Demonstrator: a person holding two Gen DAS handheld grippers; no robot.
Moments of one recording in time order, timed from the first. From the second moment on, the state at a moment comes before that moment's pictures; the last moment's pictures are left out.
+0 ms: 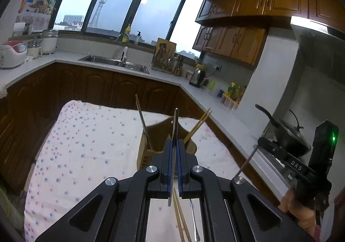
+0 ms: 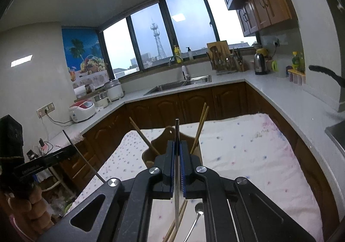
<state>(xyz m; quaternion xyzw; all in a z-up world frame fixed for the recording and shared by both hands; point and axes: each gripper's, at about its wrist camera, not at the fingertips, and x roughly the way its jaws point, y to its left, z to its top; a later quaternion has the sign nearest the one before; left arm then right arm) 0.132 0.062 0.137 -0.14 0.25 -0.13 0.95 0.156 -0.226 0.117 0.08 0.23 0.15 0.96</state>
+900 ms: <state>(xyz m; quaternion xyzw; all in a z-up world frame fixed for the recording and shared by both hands) 0.286 0.063 0.131 -0.13 0.20 -0.10 0.97 0.277 -0.220 0.146 0.09 0.18 0.14 0.97</state>
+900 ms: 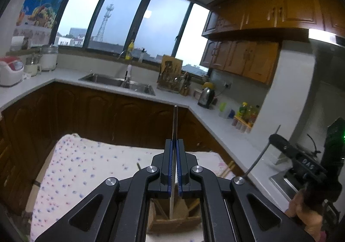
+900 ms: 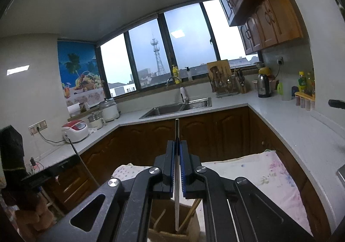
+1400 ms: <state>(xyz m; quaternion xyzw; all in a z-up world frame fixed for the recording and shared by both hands) 0.336 0.049 0.060 -0.15 0.24 -0.08 0.96 0.292 -0.207 0.062 0.10 0.23 0.12 0.96</state>
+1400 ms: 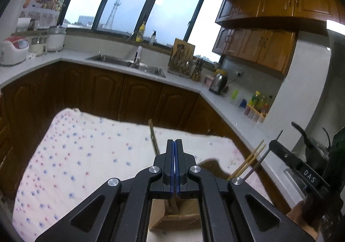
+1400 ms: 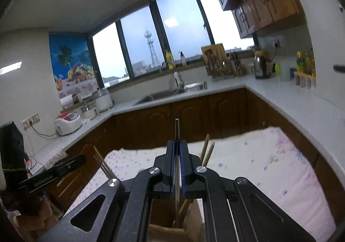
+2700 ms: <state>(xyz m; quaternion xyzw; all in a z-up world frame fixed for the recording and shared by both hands) 0.261 0.033 0.036 -0.12 0.29 -0.06 0.95 0.209 -0.257 0.039 0.17 0.27 0.12 0.94</state>
